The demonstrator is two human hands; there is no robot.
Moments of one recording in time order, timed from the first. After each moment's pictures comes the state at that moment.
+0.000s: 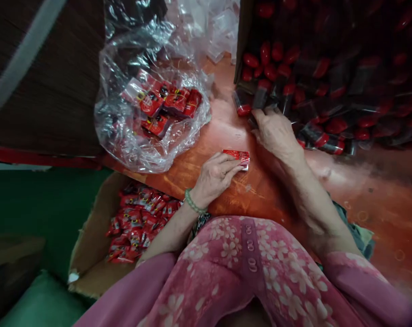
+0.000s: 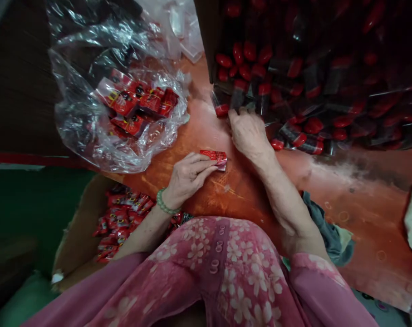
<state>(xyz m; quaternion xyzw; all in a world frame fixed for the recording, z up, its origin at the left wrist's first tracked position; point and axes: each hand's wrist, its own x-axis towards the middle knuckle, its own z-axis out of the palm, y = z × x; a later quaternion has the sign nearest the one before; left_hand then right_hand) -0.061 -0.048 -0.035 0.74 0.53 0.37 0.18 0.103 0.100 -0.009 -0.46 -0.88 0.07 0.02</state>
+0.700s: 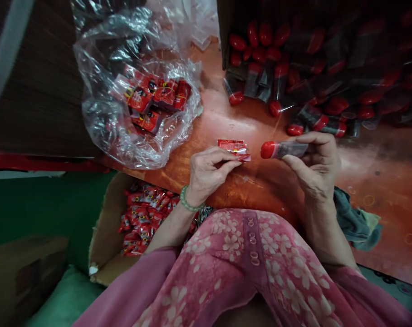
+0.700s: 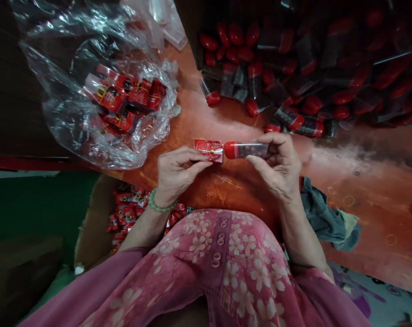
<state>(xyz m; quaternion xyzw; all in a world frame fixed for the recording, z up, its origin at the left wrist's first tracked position) -0.049 -0.050 -0.007 0.62 0.54 0.48 0.28 0.184 -0.009 0.013 -0.44 -0.62 0.44 0.49</state>
